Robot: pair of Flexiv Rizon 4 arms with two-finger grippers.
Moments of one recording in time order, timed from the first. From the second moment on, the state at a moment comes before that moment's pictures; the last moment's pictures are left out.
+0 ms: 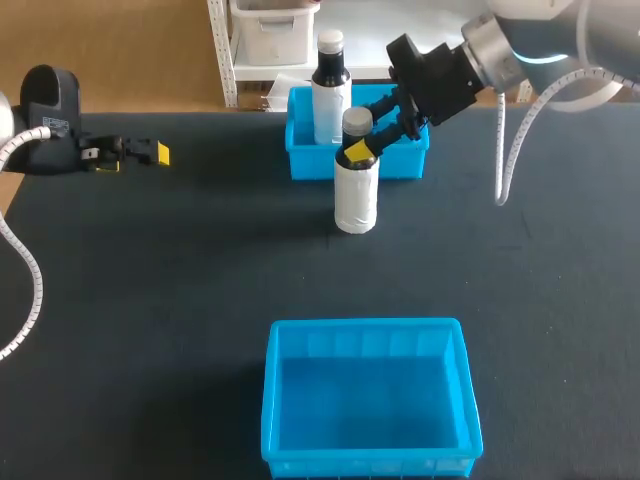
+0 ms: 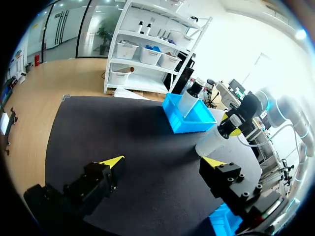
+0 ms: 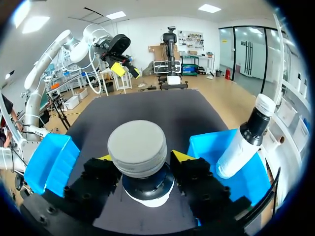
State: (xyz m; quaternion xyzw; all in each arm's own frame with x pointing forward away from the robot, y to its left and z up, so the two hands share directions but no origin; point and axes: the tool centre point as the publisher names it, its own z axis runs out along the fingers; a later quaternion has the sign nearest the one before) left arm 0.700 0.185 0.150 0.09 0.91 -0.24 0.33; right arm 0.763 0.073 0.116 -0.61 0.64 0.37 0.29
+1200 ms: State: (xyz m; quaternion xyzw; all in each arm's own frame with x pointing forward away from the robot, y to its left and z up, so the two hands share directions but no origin) left arm 0.700 0.185 0.150 0.09 0.91 -0.24 0.33; right arm 0.764 0.060 0.127 -0.61 0.64 0.37 0.30
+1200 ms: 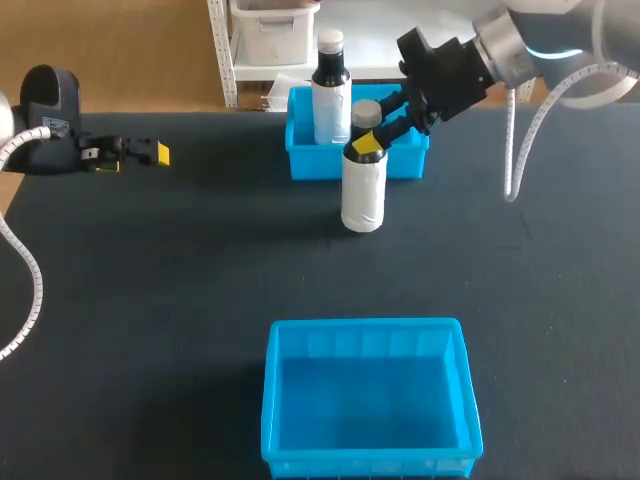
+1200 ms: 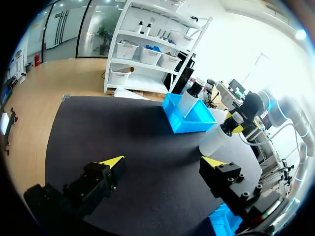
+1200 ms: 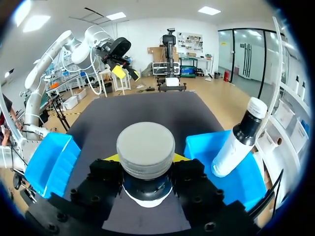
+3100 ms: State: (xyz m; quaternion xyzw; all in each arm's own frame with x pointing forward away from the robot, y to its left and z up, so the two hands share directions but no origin) left arm 0.700 0.185 0.150 0.09 0.91 -0.24 0.33; right arm 0.851 -0.080 0.243 -0.56 0.71 0.25 0.35
